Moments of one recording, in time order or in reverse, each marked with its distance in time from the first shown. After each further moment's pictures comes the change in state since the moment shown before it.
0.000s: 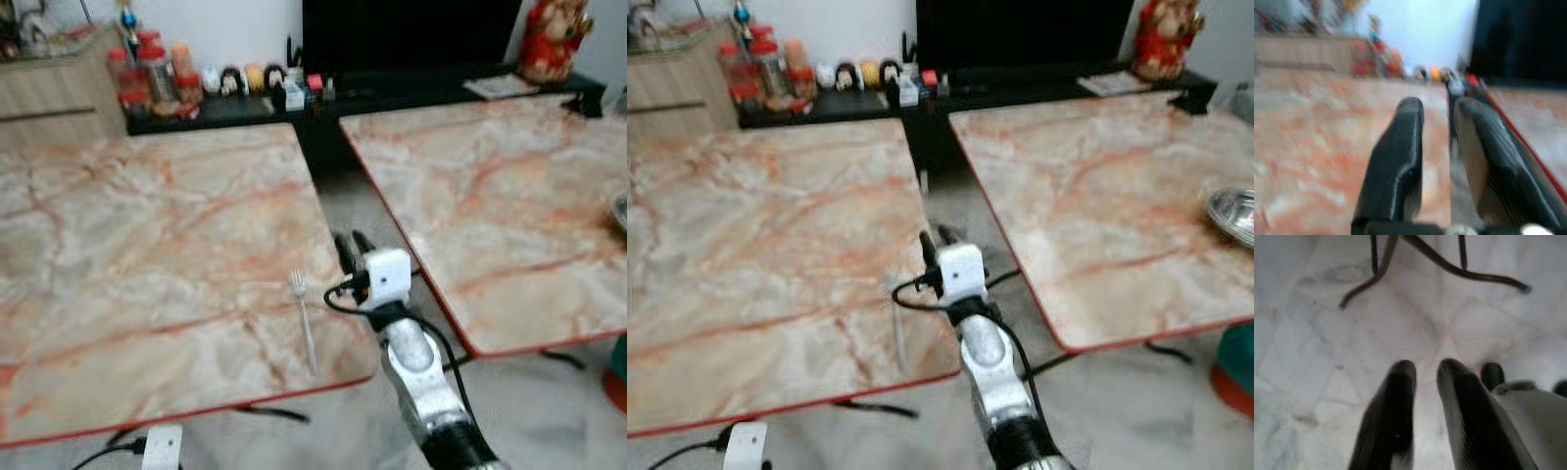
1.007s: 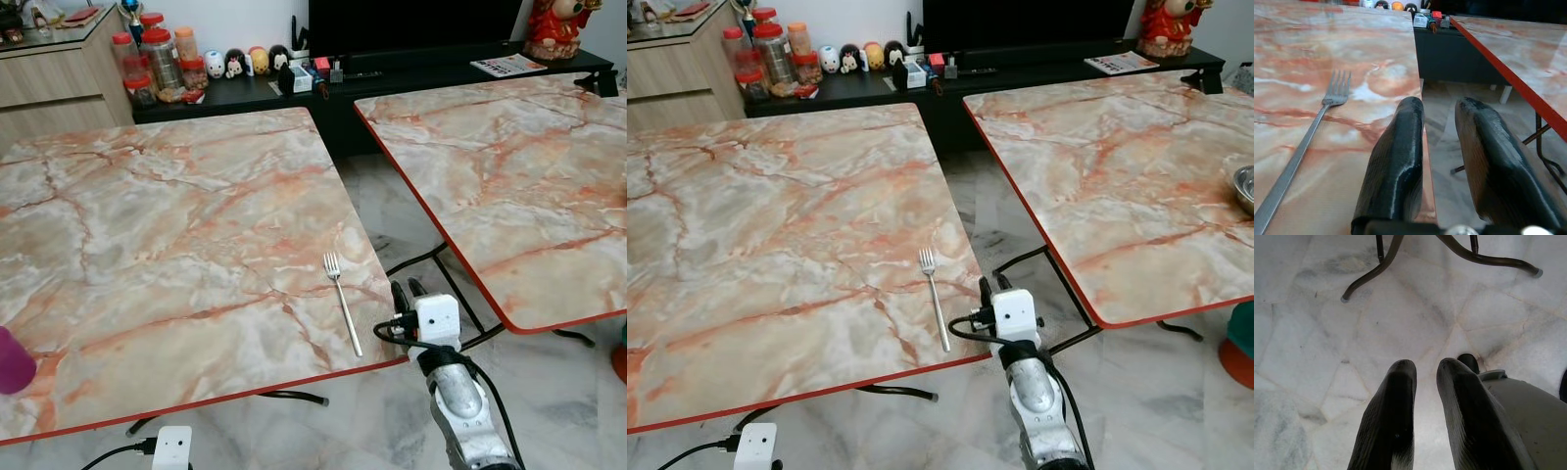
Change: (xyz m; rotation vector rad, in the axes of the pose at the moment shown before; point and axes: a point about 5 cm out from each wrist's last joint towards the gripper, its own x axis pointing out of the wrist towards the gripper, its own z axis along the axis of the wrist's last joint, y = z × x) left arm -0.001 0.007 -0.003 0.017 0.006 0.013; right arm -0.051 -0.036 -0.050 -0.048 0.196 -0.142
